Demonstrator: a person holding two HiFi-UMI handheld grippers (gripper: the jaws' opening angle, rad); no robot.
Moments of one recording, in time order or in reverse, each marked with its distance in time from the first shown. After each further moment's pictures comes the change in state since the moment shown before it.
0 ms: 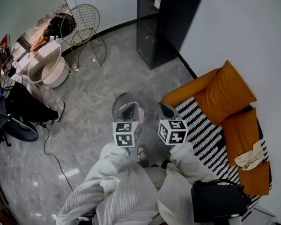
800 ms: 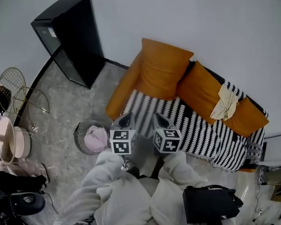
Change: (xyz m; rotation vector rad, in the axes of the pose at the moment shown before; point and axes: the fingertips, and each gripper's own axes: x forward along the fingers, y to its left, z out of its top) left arm 0.072 -0.294 -0.043 0.295 0.156 -0.573; right arm -0.204 -0.225 -0.058 0.326 -0.106 -0.612
